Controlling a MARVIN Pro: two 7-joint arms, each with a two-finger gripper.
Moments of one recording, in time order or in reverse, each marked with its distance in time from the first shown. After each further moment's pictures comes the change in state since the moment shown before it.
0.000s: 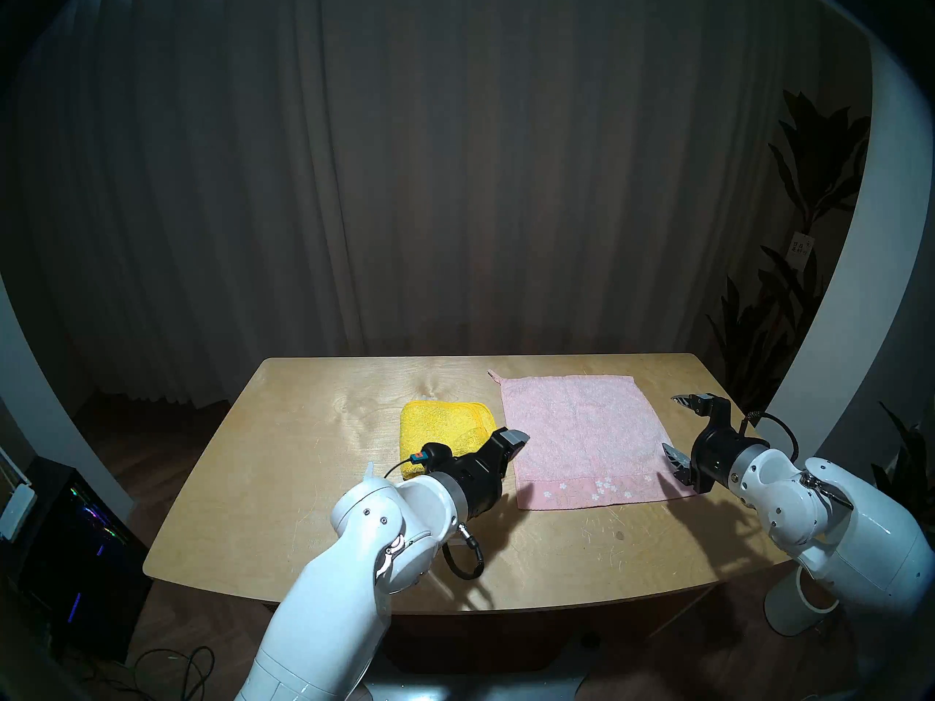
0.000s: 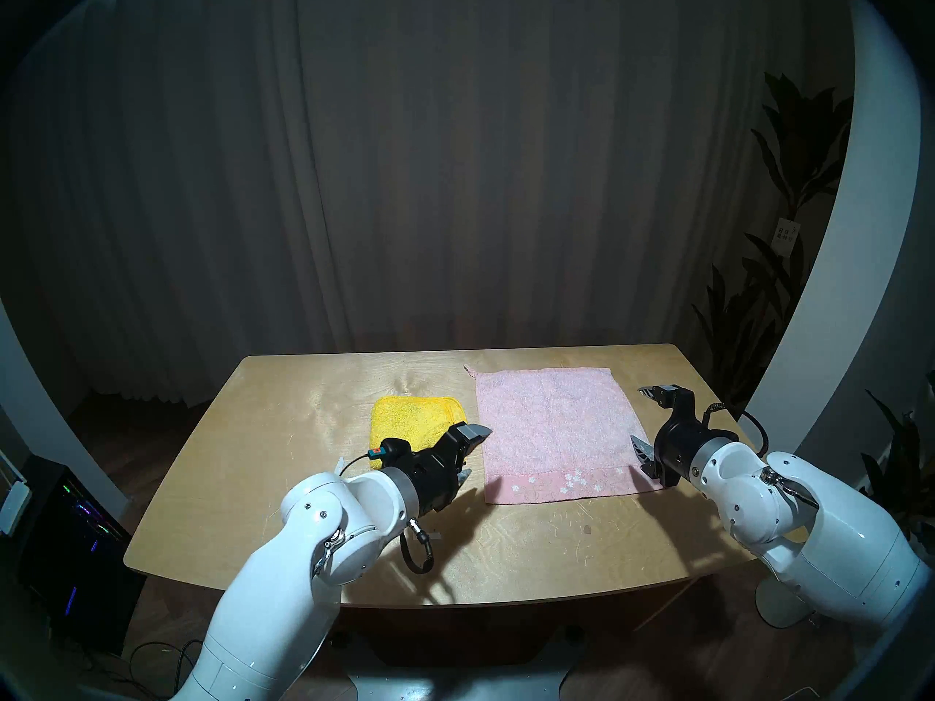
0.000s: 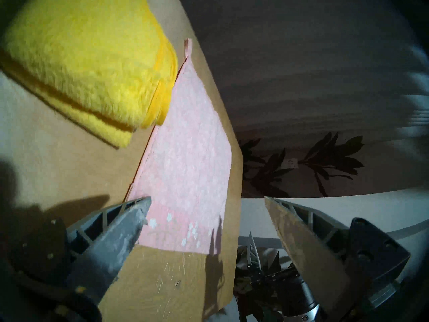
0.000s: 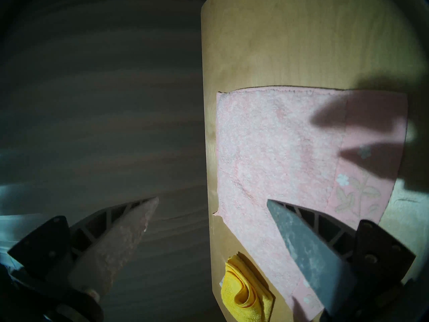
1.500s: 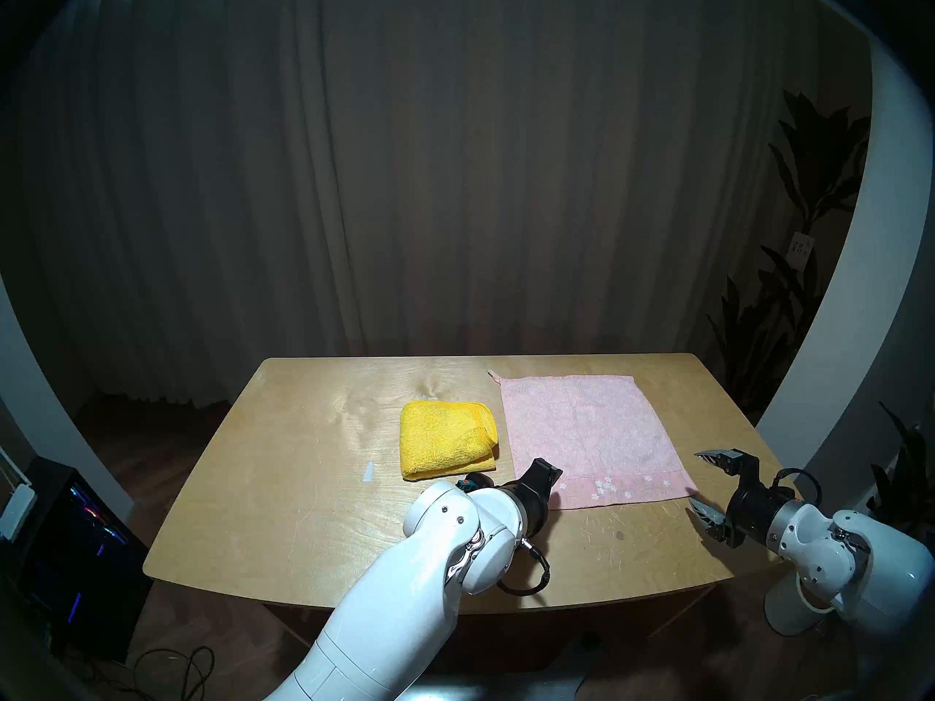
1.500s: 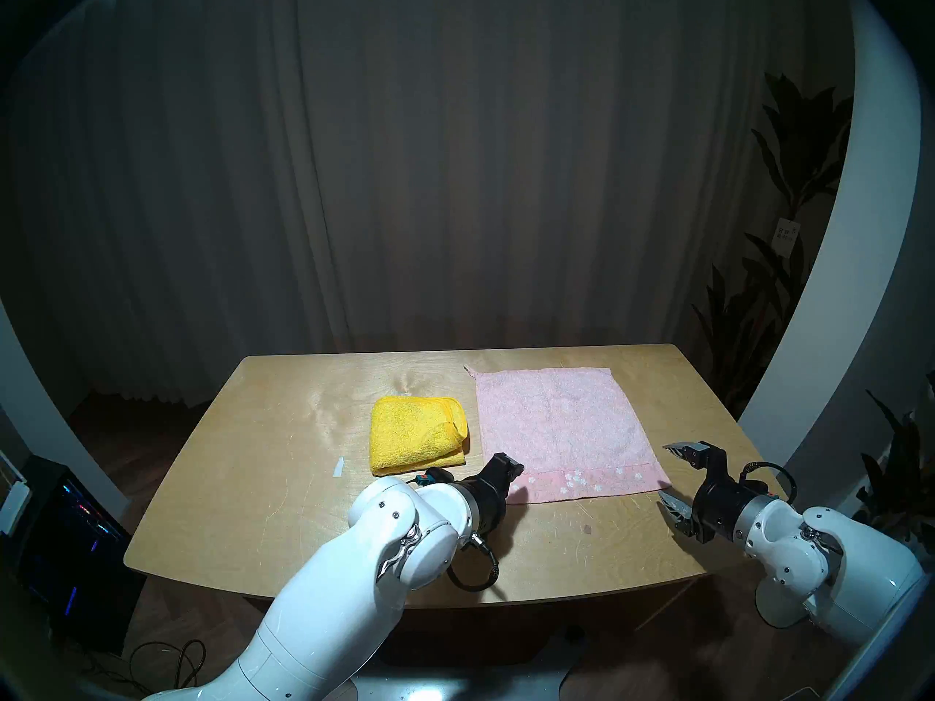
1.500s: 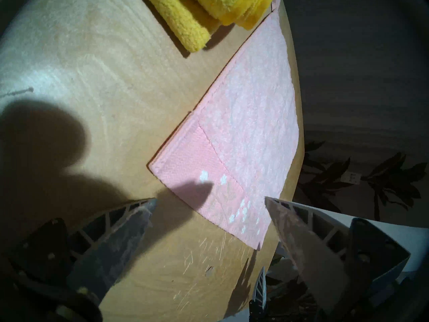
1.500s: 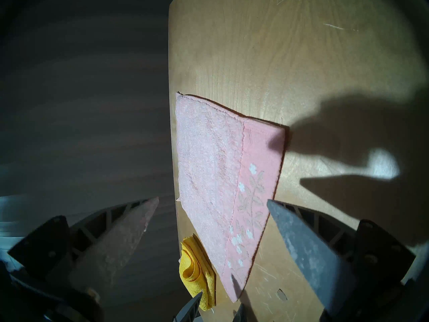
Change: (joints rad) left arm -0.132 -0.038 0.236 0.102 -0.088 -0.334 0.296; right arm -0.291 -0.017 0.159 0.134 -0.088 0.292 0.135
